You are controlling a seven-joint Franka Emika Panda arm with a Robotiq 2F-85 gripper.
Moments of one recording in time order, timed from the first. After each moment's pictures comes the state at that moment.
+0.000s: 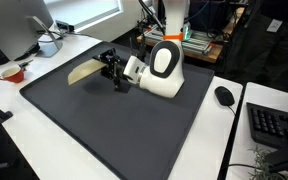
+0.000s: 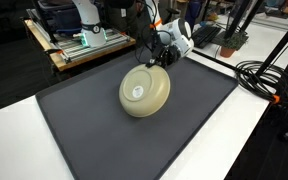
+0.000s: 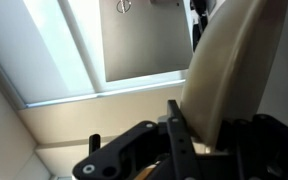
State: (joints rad) arm 0.33 0.86 0.03 -1.70 -1.52 1.34 1.22
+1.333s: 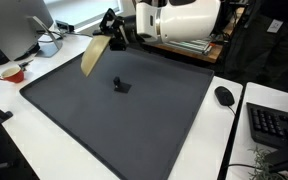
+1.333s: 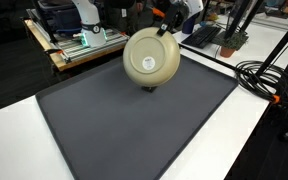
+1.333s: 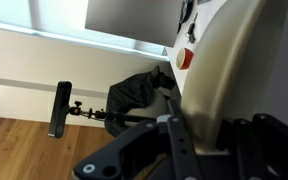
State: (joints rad) arm 0.23 0.40 0.20 -1.99 -1.49 1.58 0.65
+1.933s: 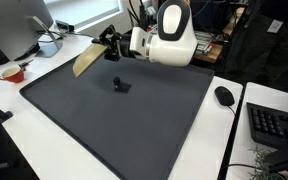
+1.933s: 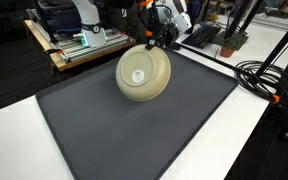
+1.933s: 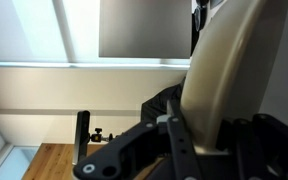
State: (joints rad) arm 0.23 0.56 0.16 -1.98 -1.58 1.45 0.99
